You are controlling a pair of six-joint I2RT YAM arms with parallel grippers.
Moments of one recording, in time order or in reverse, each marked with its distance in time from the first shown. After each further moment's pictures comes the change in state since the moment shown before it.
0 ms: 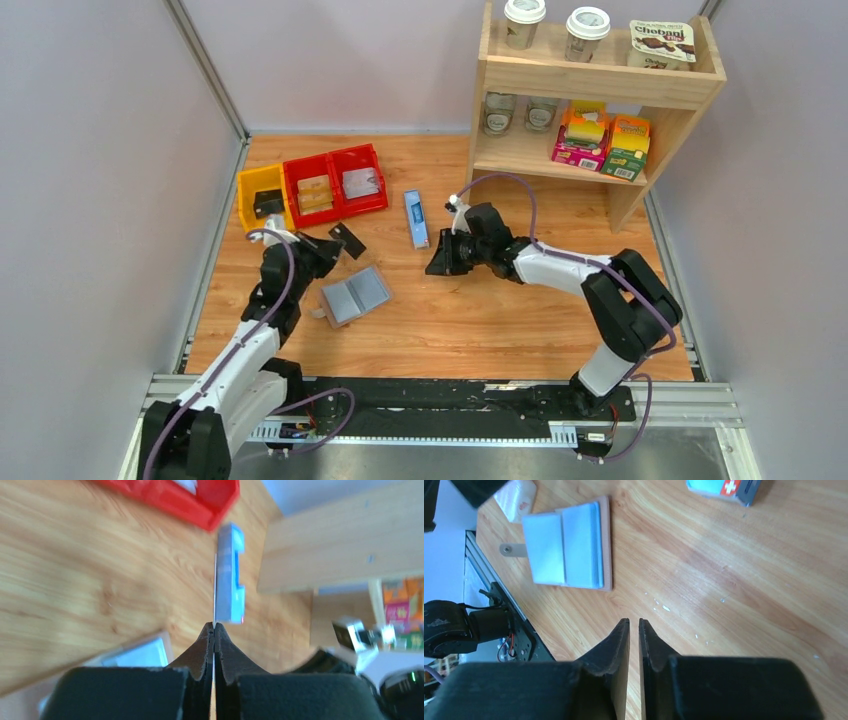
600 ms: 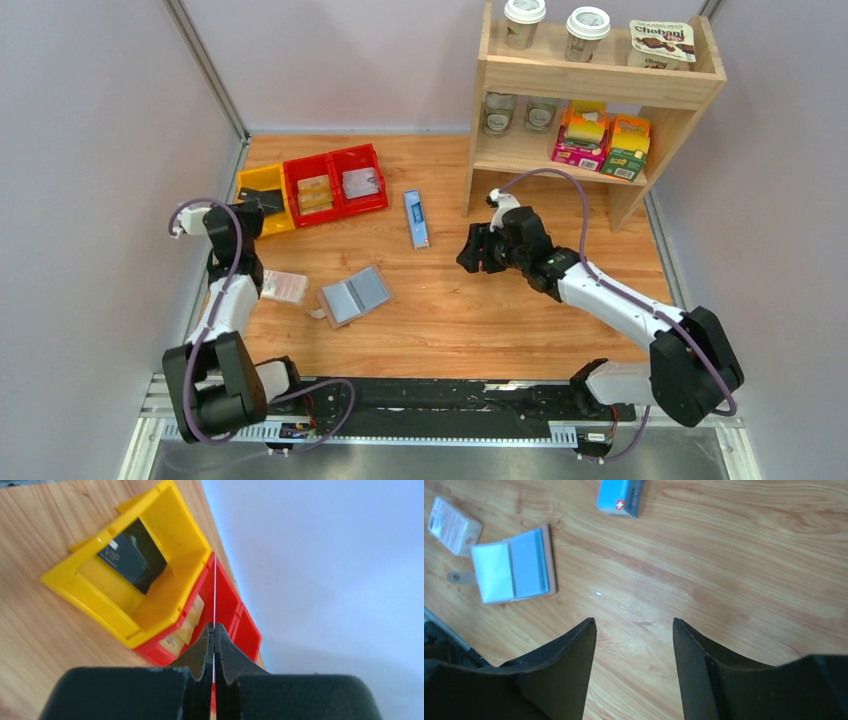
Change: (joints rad) left arm 0.512 0.288 0.248 0.116 -0.122 -0.151; right arm -0.048 -0.375 -0.113 -0.194 0.292 -0.127
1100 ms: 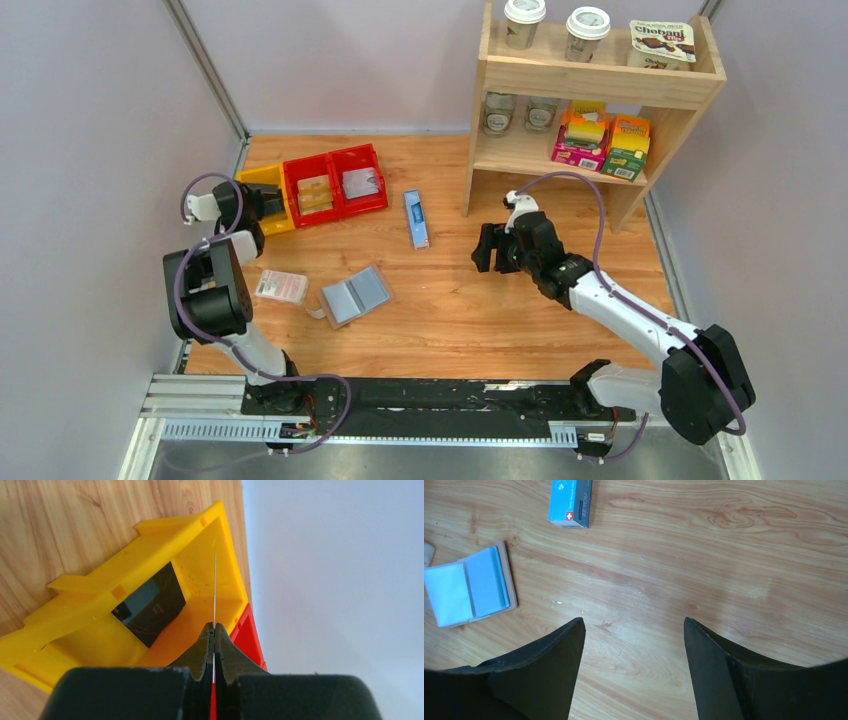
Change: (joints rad) left arm 0.016 0.518 0.242 0.137 -0.082 -0.151; right arm -0.040 -0.113 -0.066 -0.040 0.161 -0.037
